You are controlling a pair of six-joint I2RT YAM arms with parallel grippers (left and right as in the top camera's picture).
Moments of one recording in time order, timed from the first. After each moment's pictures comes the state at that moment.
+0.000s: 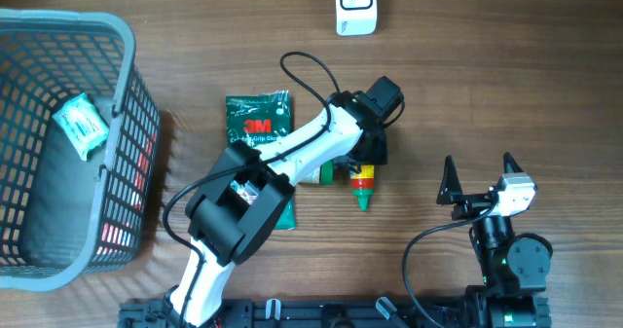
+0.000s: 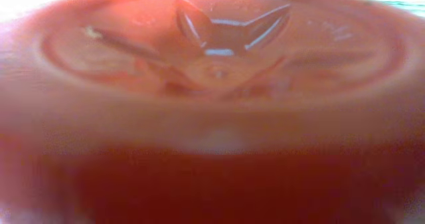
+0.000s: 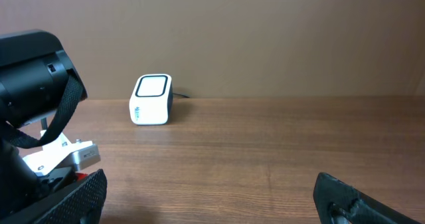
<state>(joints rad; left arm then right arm) -0.78 2.15 1.57 -0.82 0.08 -0.78 0.00 0.01 0.01 0.00 -0.06 0.04</state>
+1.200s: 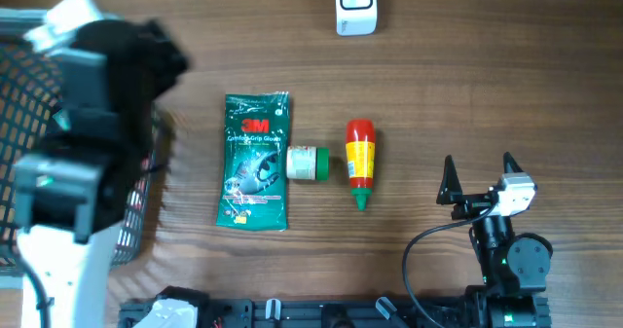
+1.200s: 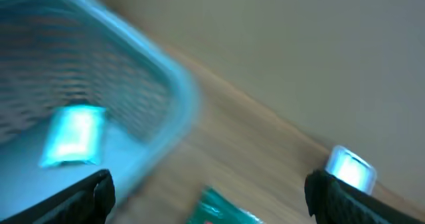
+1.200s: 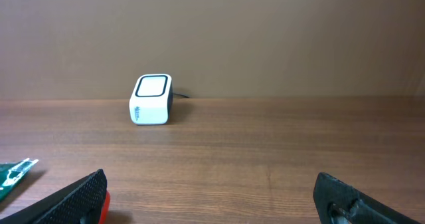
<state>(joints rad) -0.17 1.22 1.65 -1.03 -0.48 -0.64 0.00 0.01 0.01 0.00 -0.06 0.04</state>
